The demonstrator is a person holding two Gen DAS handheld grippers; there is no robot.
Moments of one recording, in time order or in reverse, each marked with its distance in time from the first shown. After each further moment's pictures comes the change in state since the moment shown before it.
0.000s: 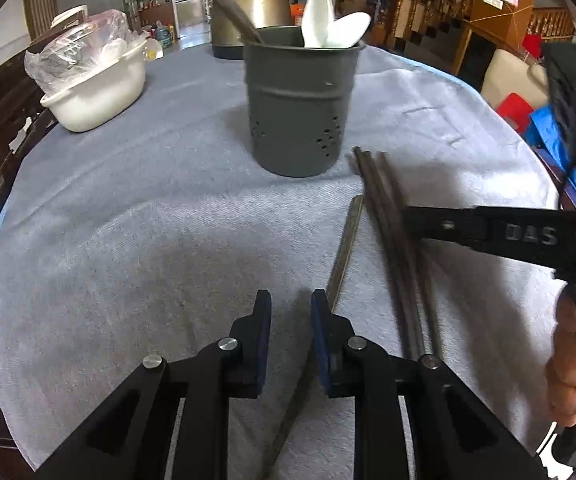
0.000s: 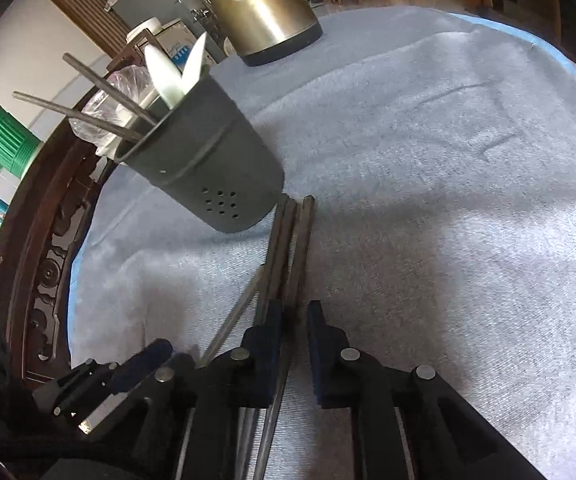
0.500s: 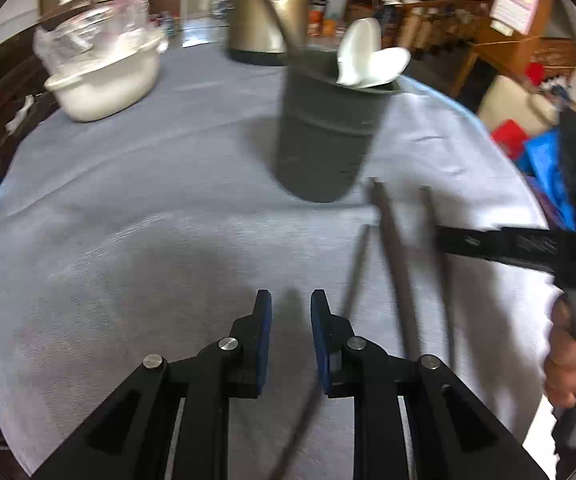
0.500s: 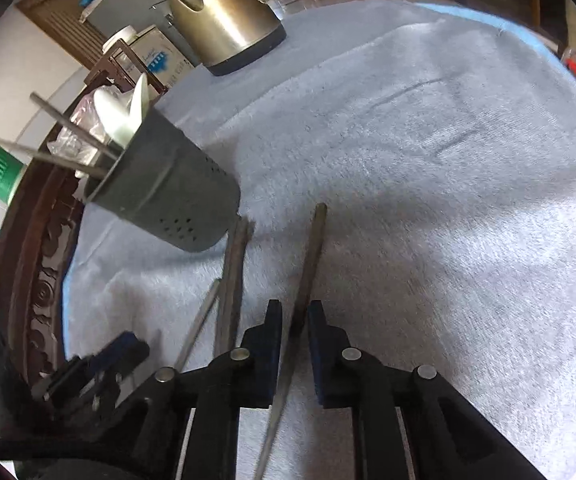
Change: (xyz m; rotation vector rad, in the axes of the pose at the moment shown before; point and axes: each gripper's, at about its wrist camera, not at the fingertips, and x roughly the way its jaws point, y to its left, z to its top) left arm -0.019 0.036 0.011 -0.063 -0.017 -0.126; right arm -0.005 -0.025 0.022 0.082 0.034 -0.025
